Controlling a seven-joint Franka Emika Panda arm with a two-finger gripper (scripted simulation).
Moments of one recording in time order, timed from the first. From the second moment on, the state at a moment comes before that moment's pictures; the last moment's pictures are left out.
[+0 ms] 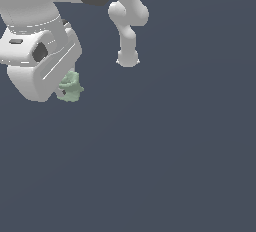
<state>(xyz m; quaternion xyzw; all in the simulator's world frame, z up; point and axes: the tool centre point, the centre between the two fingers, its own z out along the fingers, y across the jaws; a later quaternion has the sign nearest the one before) 0.039 -0.167 0.360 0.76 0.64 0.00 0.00</state>
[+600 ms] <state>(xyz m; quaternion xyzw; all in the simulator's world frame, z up) 0.032 -0.197 0.420 0.77 0.64 0.00 0.00</state>
